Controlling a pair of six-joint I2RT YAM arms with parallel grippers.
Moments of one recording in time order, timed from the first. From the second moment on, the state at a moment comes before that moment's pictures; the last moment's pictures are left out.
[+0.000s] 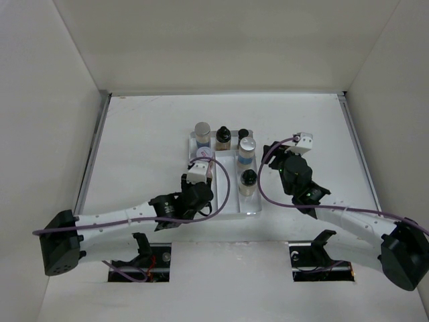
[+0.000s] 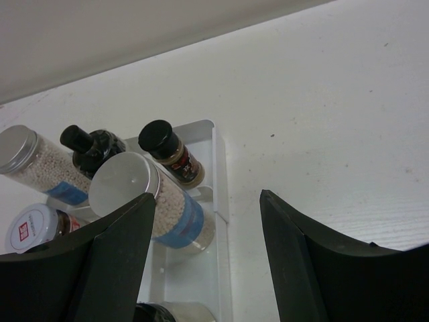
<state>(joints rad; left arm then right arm) -1.11 1.04 0.58 -0.27 -0.71 -0.61 0.68 1.06 0.51 0.41 0.62 0.42</state>
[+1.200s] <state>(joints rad) -1.00 0.76 0.59 -0.20 -0.91 -0.58 0.67 1.04 0.51 0.41 0.64 0.42</state>
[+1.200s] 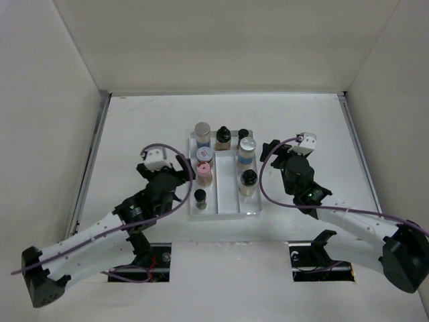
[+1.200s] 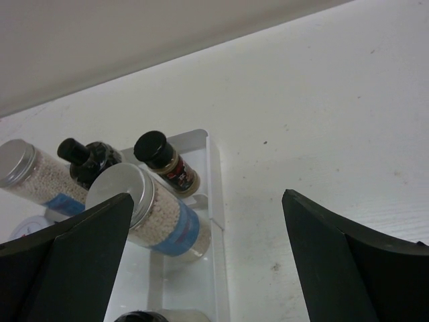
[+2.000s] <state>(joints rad) -0.18 0.74 0.54 -0.31 -0.41 -0.79 0.65 1.04 0.48 0.40 0.72 0.46</state>
